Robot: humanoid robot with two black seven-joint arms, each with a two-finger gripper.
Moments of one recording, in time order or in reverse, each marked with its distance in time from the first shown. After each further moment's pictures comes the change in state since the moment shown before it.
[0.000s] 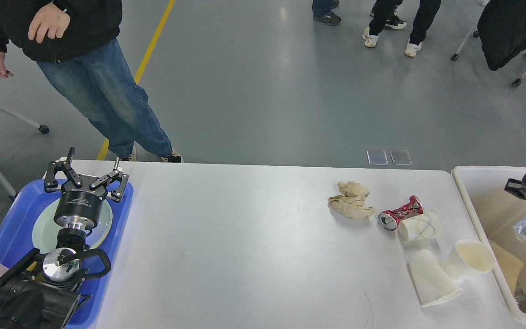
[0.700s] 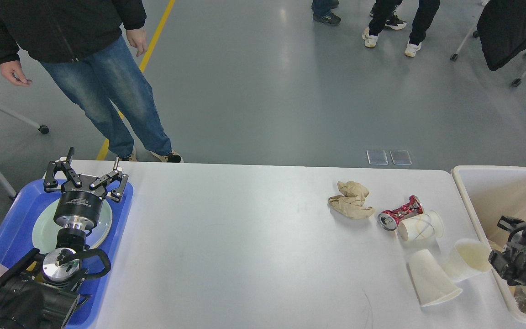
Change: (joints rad) left arm 0.000 0.000 0.000 0.000 -0.001 0.000 -0.002; right arm -0.549 0.160 0.201 -0.496 0.003 -0.313 0.003
